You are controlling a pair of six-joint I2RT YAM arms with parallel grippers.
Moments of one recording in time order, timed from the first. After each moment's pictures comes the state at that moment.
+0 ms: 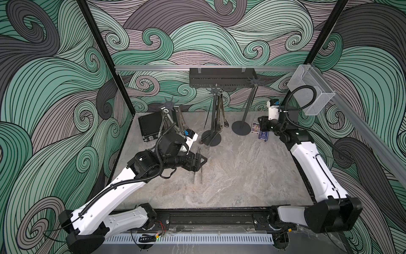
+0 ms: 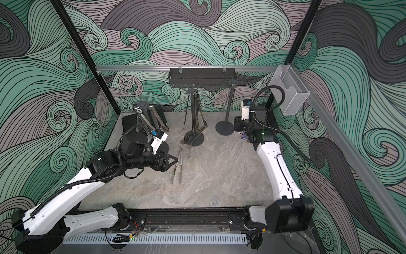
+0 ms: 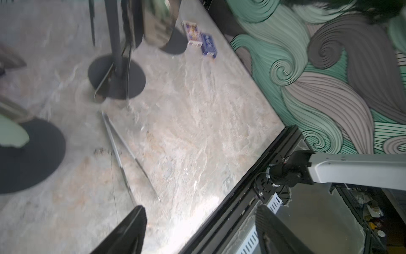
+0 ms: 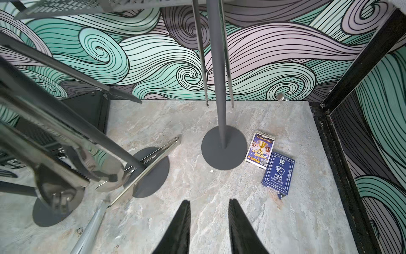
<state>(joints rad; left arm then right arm) -0.79 1.07 1.21 -0.89 0.16 -0.45 0.09 1.27 1.31 -0.53 -0.11 0.04</state>
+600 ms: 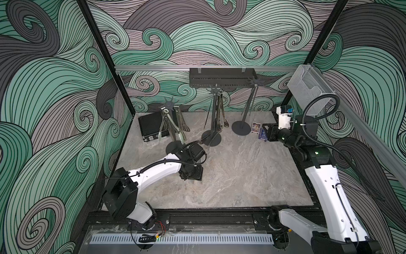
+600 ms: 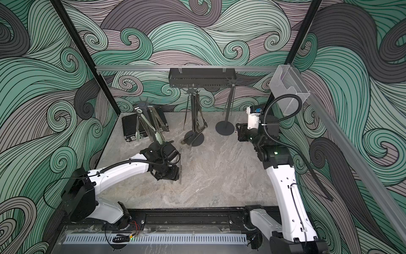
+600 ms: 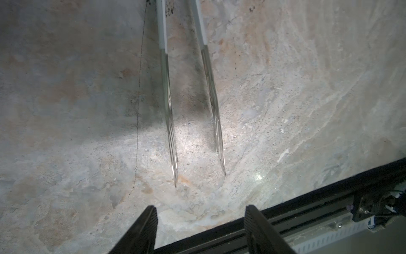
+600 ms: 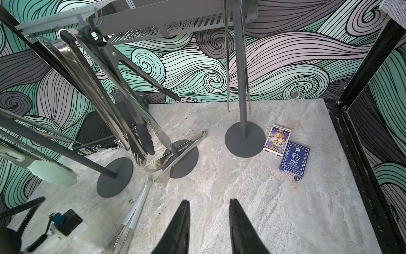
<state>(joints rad) -0.78 1.50 1.05 -0.91 0.08 -0.65 0.09 1.05 1.28 -0.68 -0.21 0.10</state>
